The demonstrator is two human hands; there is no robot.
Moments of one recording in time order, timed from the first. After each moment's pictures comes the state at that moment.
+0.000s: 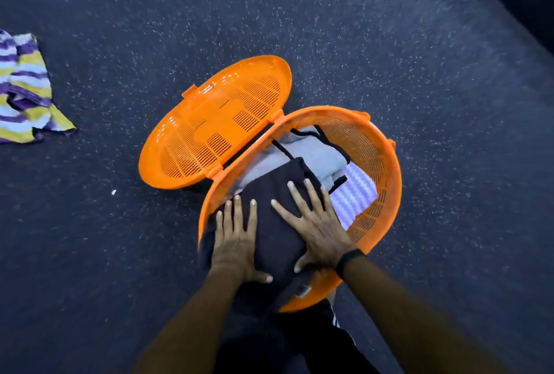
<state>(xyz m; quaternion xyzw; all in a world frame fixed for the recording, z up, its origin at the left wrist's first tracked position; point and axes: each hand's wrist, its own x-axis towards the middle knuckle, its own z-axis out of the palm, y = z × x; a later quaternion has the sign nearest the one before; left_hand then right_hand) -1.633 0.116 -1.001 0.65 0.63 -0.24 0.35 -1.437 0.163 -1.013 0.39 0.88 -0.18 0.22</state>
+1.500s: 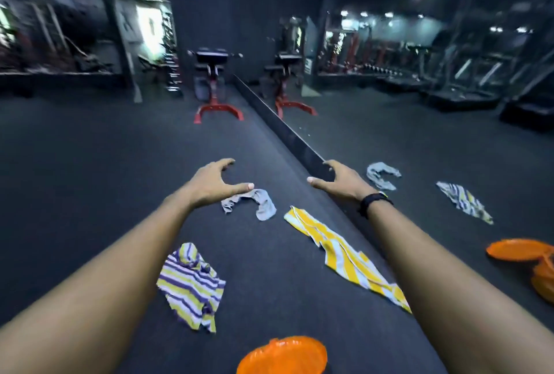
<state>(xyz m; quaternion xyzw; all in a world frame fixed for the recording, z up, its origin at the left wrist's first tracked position) -1.869 0.181 -0.096 0.49 0.80 0.32 0.14 -1.635 0.378 -0.097 0.40 0.87 -0.24 -0.14</state>
